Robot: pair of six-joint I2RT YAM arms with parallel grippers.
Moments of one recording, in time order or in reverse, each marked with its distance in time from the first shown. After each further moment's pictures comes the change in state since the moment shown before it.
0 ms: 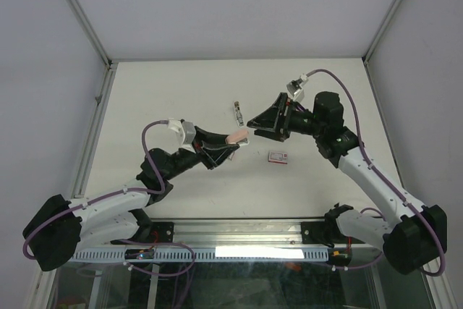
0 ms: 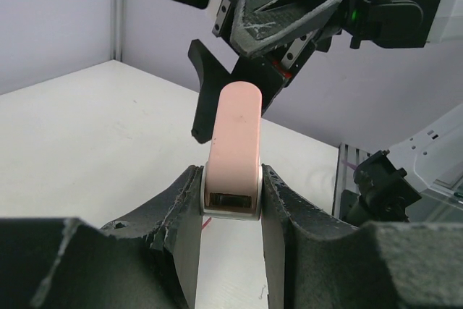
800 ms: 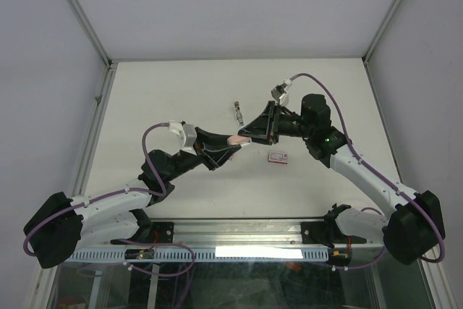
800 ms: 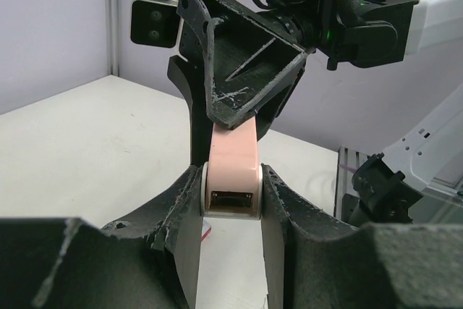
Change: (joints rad) left arm -0.029 0.019 0.000 0.060 -0.009 0.034; right arm 0.107 0.080 -0.016 0.124 -0.049 0.134
